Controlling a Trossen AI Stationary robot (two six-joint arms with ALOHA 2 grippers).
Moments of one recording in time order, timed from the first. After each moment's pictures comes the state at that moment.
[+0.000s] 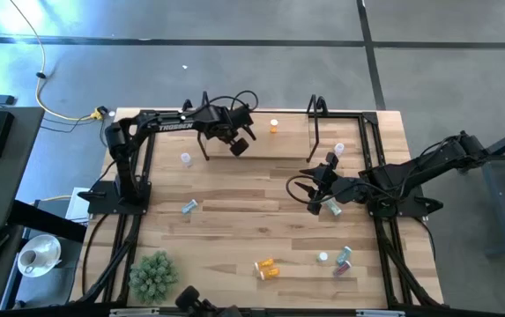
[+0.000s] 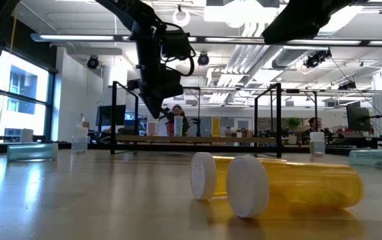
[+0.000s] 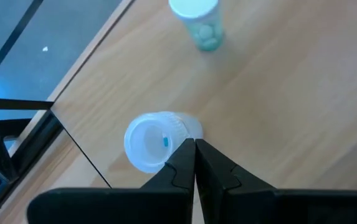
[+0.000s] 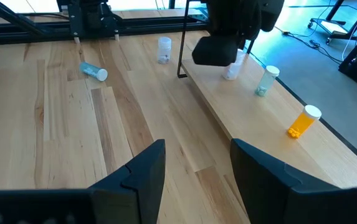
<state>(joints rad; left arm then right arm) 0.56 1.87 1.45 -0.85 -0.38 -0.23 0.33 1.07 0.77 -0.27 0.68 0.26</state>
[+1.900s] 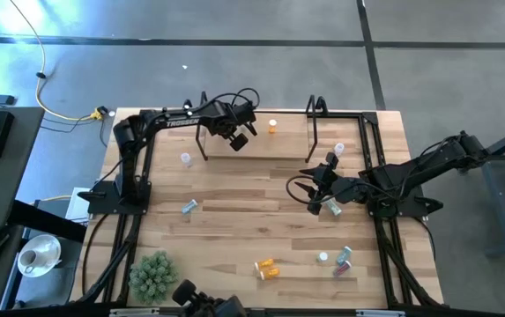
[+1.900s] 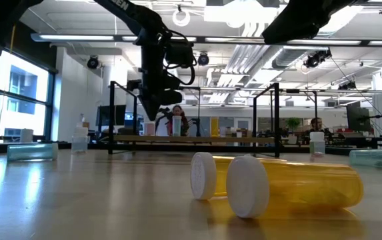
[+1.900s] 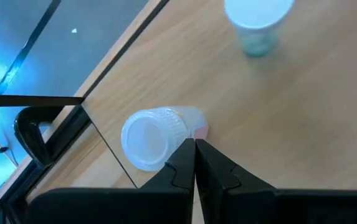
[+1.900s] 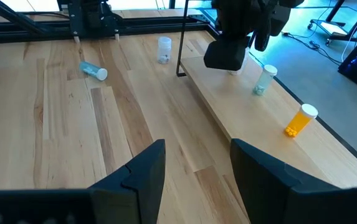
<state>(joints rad) 0.59 1.96 1.55 -0.96 -0.47 -0.27 0.33 1.07 0.77 -0.27 0.68 0.25</state>
